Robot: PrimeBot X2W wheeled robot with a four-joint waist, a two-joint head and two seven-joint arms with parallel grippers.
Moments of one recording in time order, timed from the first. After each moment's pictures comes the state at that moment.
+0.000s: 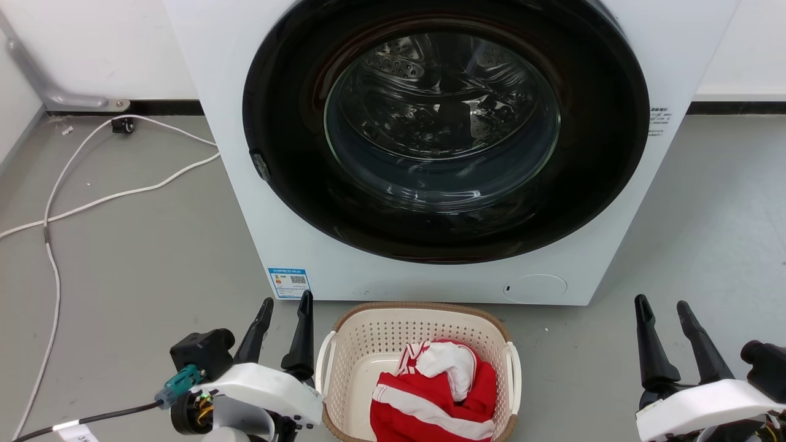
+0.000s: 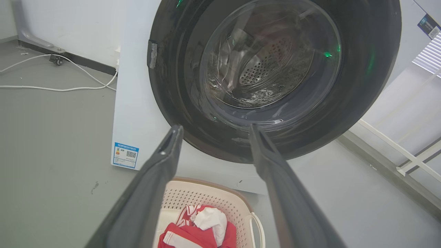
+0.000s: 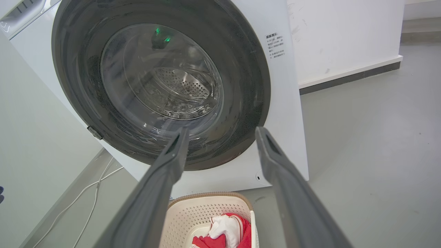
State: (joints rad) left arm -0.11 0.05 -0.15 0.27 -0.51 -0.08 -0.16; right arm 0.06 -0.05 -0.07 0.00 0.39 0.13 -0.04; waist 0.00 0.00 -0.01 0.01
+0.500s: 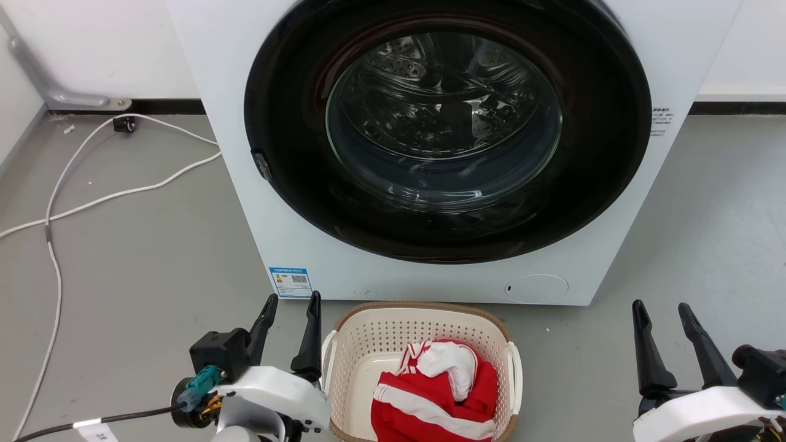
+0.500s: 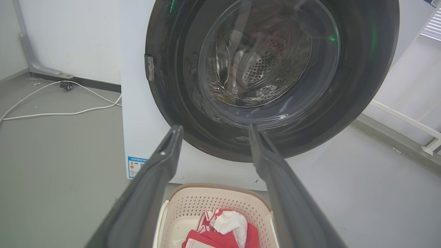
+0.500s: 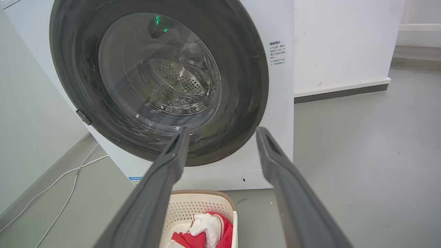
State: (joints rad) left arm -0.11 0.05 -0.17 0.28 -0.36 -0.06 -0.19; right arm 0.09 -0.05 -0.06 -0.03 0.27 0.13 -0.05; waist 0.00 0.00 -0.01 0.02
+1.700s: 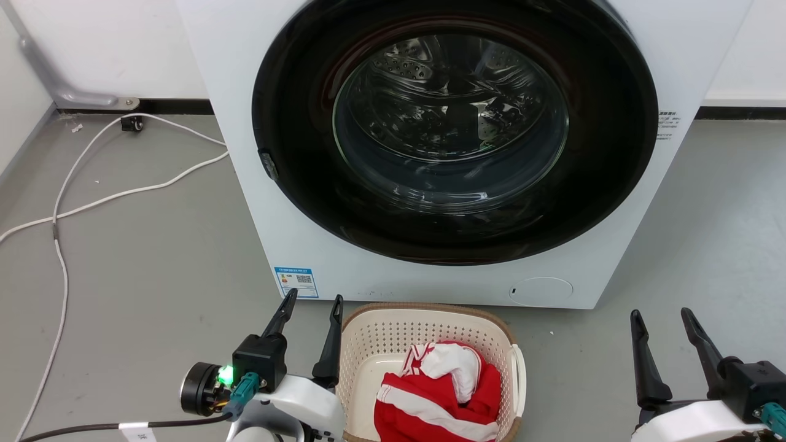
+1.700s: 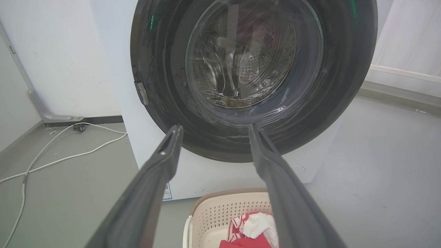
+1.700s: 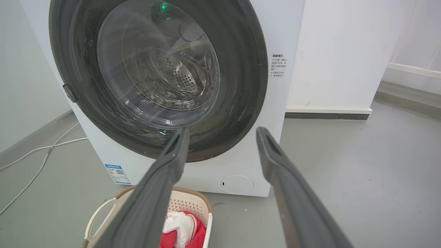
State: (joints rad) left arm -0.12 0.05 -0.21 0.30 -0.12 -0.04 -0.26; right arm 0.11 -0.05 -0.07 -0.01 0.08 0.13 -0.12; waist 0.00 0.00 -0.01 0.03
